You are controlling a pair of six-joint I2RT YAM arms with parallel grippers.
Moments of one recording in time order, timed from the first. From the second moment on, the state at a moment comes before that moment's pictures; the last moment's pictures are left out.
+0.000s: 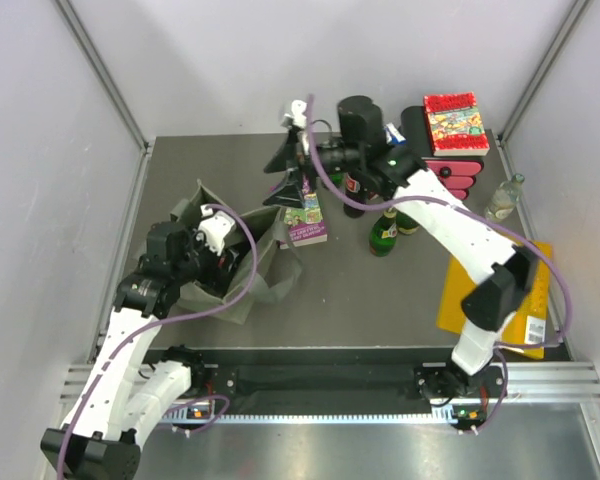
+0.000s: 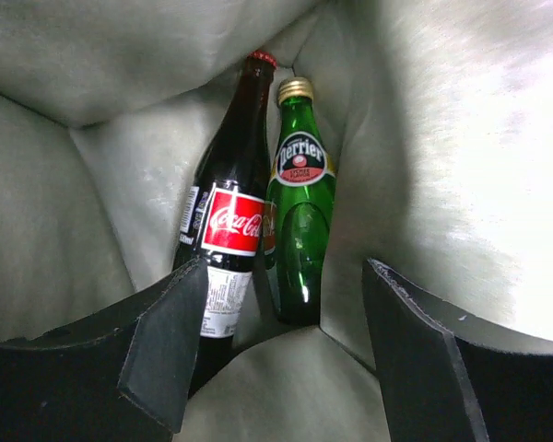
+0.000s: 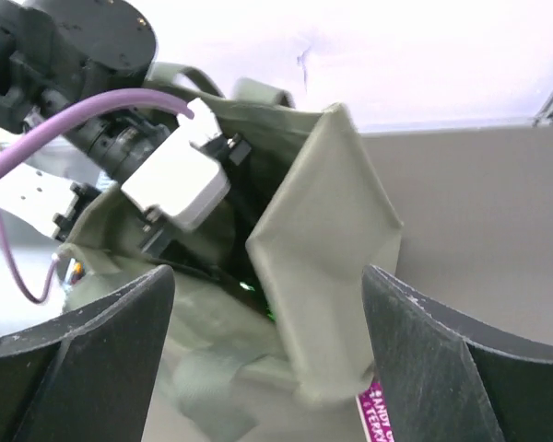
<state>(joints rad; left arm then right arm) -0.19 0.77 0.82 -0.69 0.29 0.35 0.71 1.72 1.84 -0.35 -0.88 -0.11</state>
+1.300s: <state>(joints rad) -0.19 1.12 0.84 -0.53 0.20 0.42 0.82 1.96 2.06 -0.56 -0.53 -0.13</state>
